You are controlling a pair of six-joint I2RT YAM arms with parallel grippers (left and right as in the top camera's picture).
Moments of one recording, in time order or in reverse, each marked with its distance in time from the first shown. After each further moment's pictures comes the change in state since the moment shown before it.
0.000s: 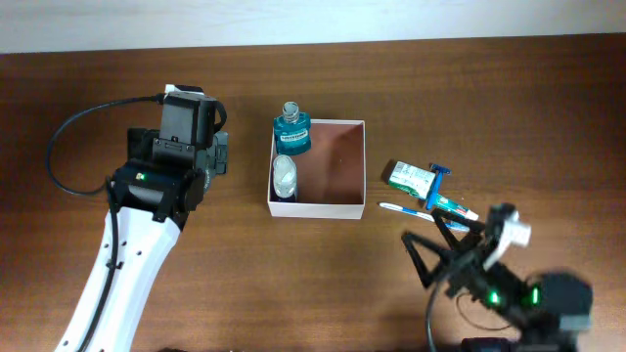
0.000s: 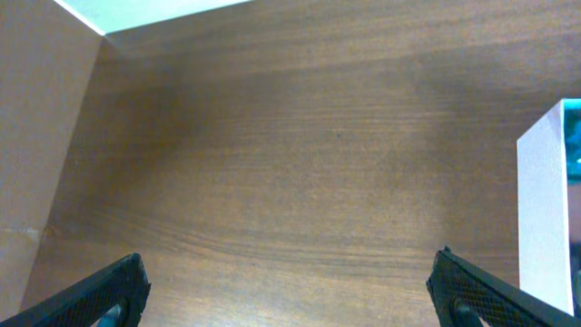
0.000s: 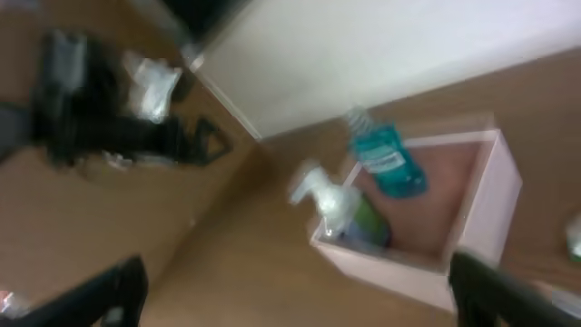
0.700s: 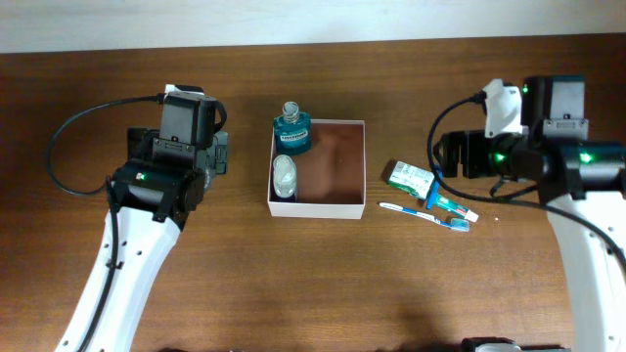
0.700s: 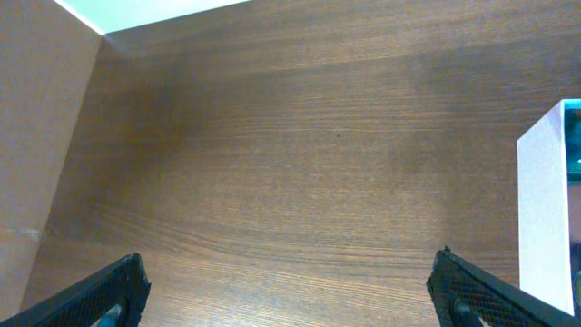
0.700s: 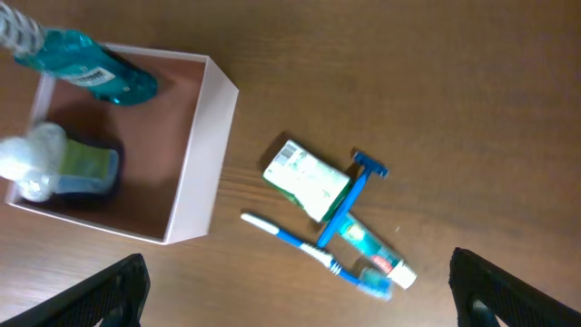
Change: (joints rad) left arm 0.000 0.000 0.000 0.000 0.000 0.000; right arm -0.002 1.011 0.932 -0.740 0.551 -0.647
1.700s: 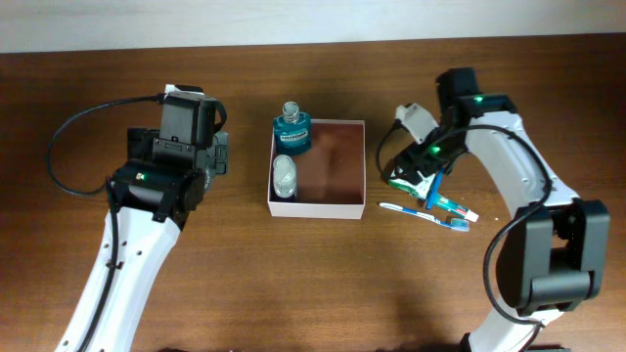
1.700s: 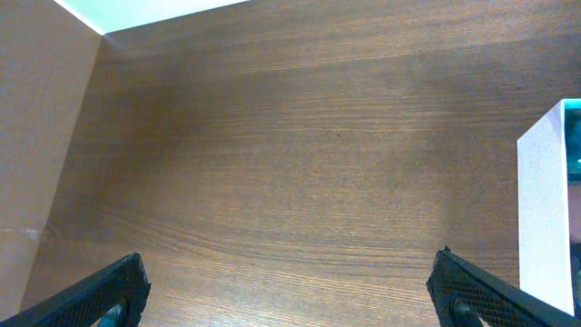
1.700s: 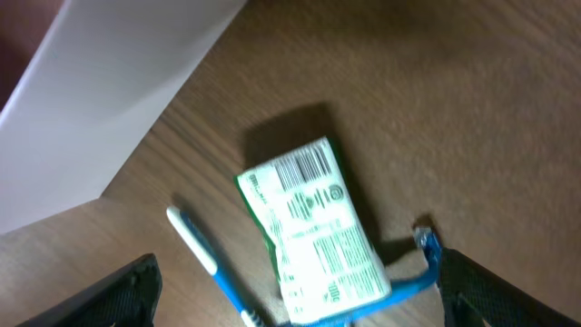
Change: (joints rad) left arm 0.000 0.000 0.000 0.000 0.000 0.000; right arm 0.106 0.523 0.008 0.139 0.000 -0.496
